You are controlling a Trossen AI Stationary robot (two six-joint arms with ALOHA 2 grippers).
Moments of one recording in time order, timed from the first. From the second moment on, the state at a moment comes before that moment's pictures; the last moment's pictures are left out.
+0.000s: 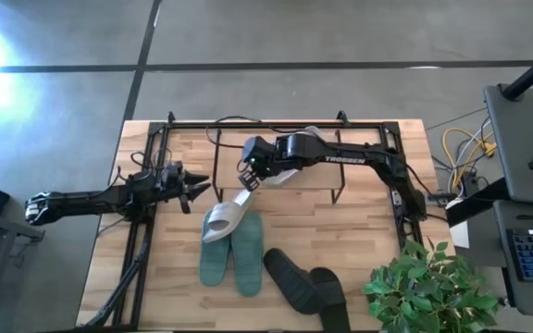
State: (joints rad) left arm 0.17 0.29 0.01 0.15 -0.14 -0.35; right arm -0.11 2.11 2.10 -1.04 0.20 0.63
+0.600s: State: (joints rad) left arm 0.17 0.30 0.01 0.16 -0.14 -0.35; right arm -0.07 2.04 2.09 -1.36 0.29 0.82
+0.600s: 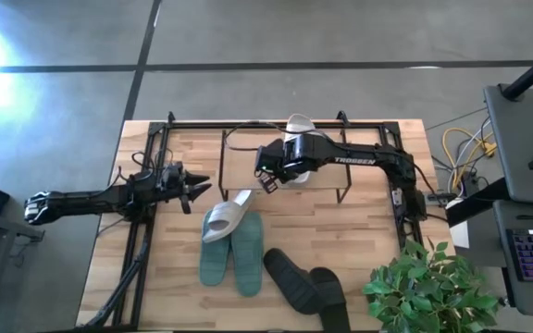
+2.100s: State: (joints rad) left arm 0.17 0.37 0.01 0.15 -0.14 -0.35; right arm -0.15 1.94 1.86 -1.25 0.72 -0.05
